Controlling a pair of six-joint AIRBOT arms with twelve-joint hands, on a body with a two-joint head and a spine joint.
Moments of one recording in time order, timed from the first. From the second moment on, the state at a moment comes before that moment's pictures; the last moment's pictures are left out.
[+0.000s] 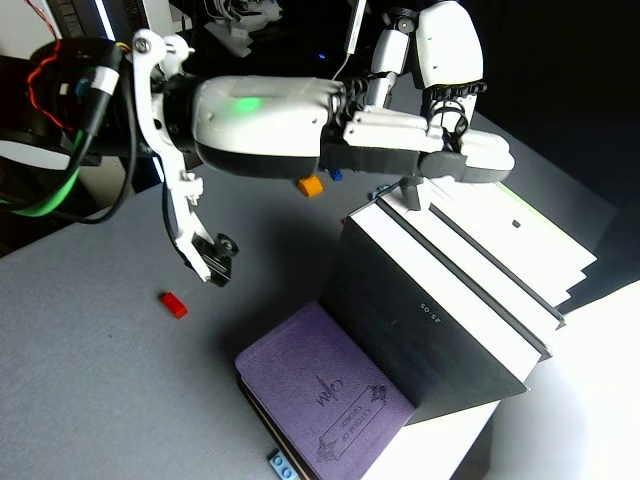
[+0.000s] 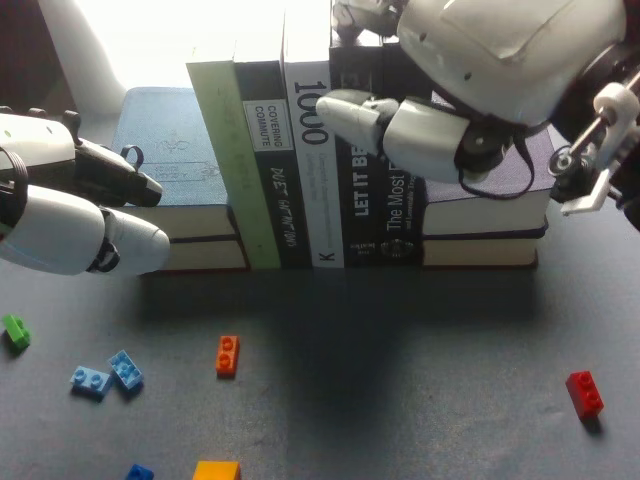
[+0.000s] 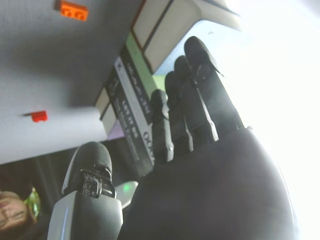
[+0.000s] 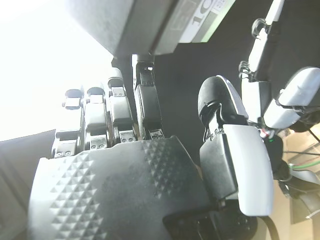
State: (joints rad) left arm -0.07 -0.56 0.70 0.46 0.56 0.36; right arm -0.11 -1.07 0.84 0.40 0.73 -1.83
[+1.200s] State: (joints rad) left arm -0.07 -0.56 0.71 0.46 0.57 0.36; right arm -0.23 -0.94 0.45 0.62 0.83 -2.10
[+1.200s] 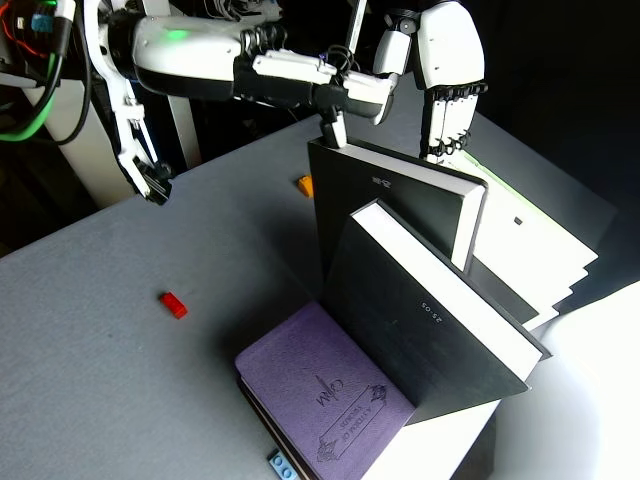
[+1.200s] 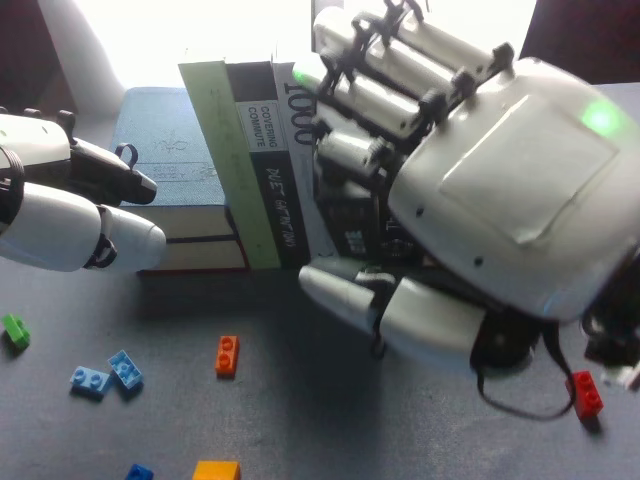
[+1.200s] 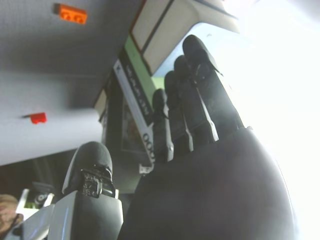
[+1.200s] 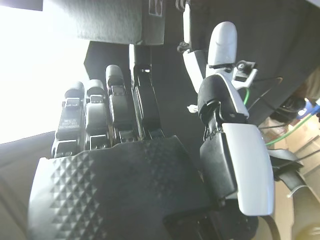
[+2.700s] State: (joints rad) left arm -0.07 -0.56 0.71 0.46 0.57 0.42; right arm -0.43 -0.91 0.37 0.81 0.68 -2.20
